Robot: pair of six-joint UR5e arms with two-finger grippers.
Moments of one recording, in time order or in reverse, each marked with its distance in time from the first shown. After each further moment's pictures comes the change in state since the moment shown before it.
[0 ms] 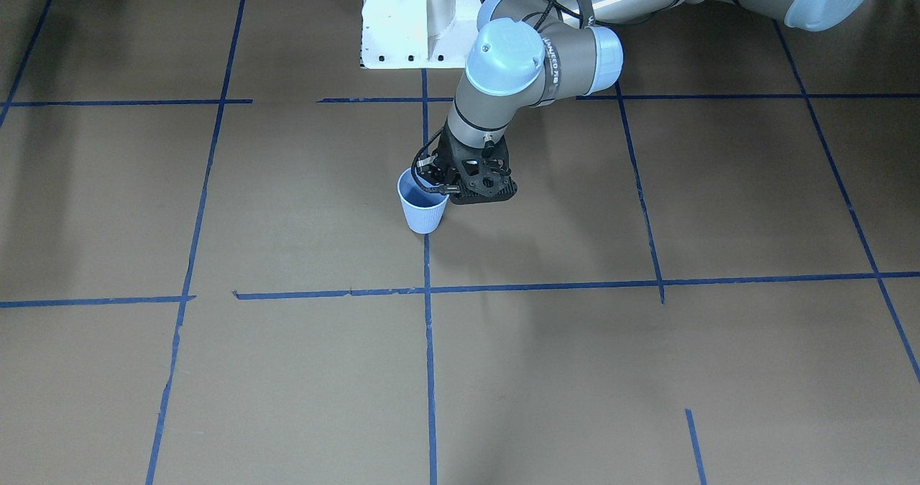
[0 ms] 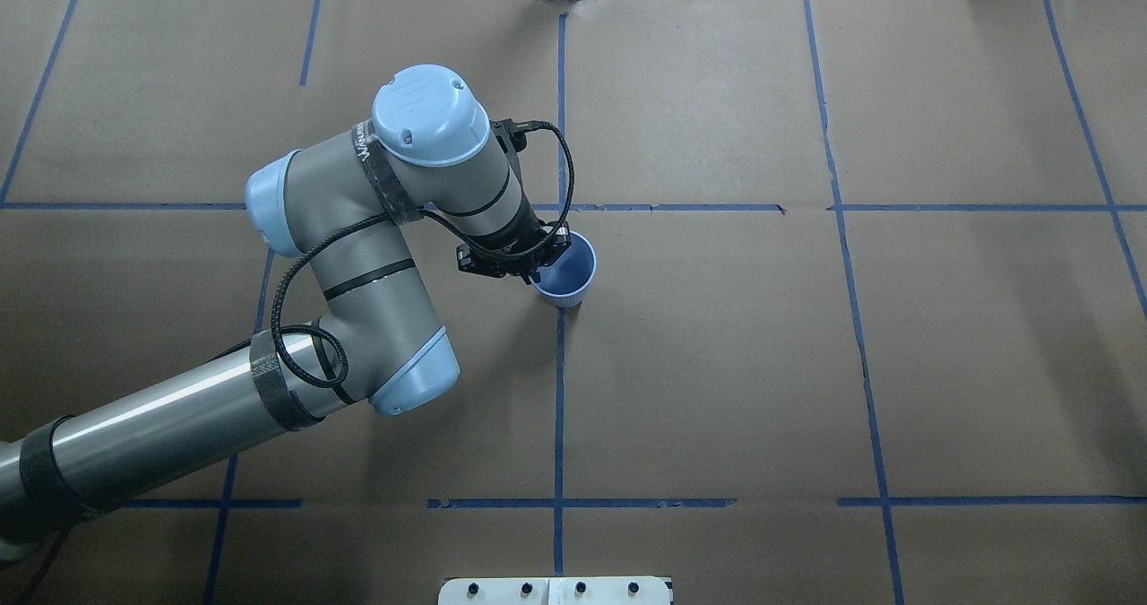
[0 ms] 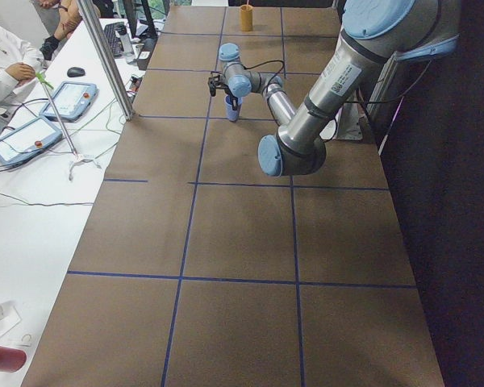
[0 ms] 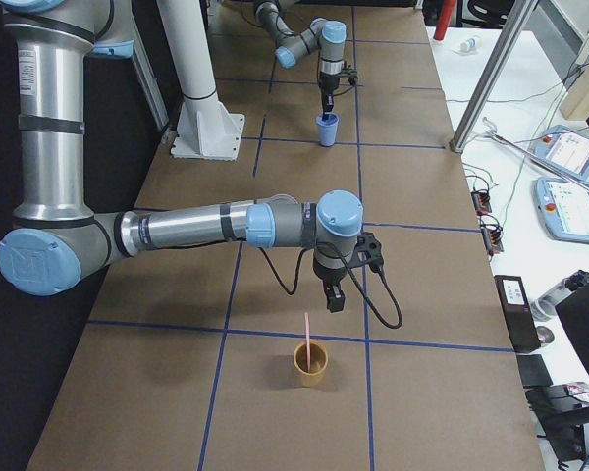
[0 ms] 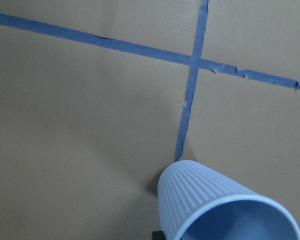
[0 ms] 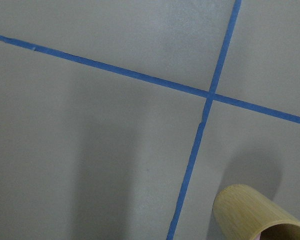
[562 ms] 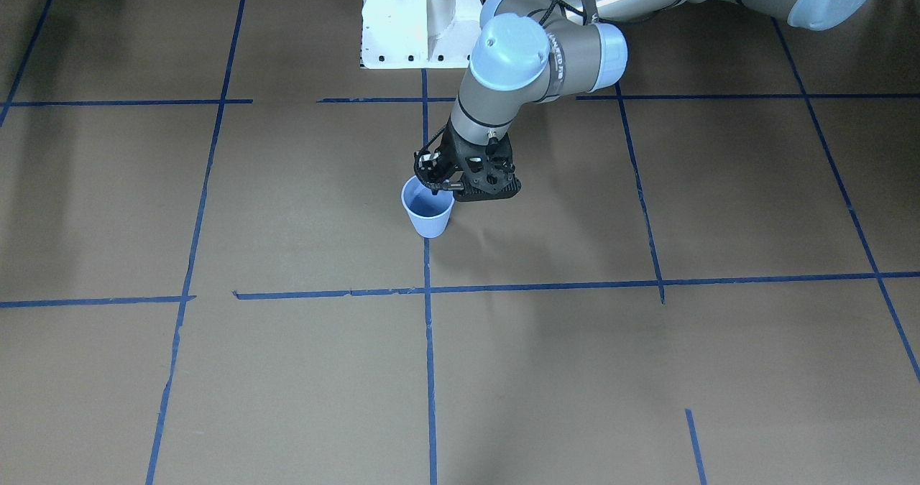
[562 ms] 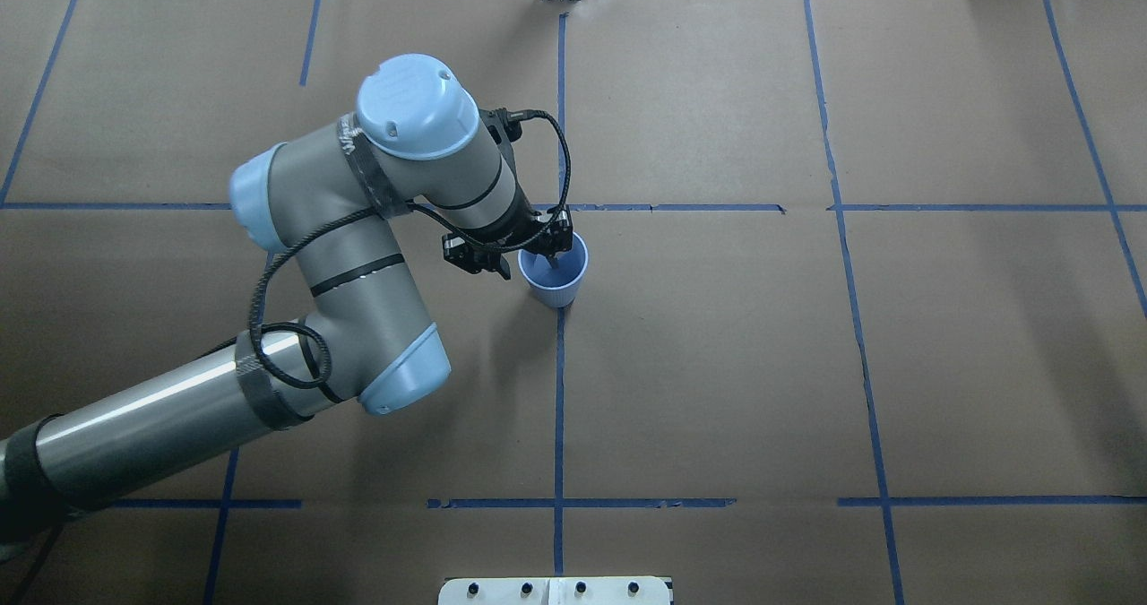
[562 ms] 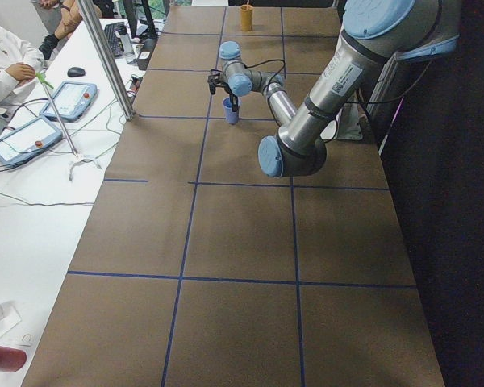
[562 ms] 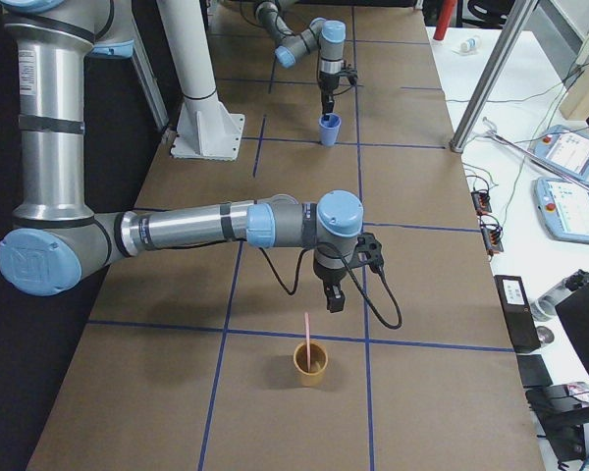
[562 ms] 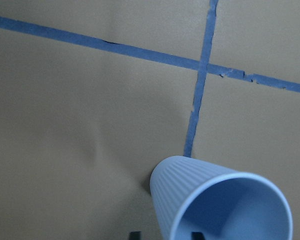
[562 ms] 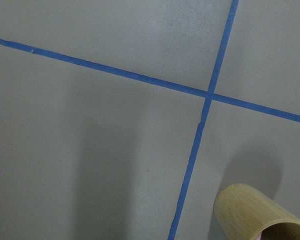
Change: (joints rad) left arm -0.023 0.023 -0.081 0.004 0.001 -0.008; right arm 0.000 0.000 0.004 0.001 -0.001 0.023
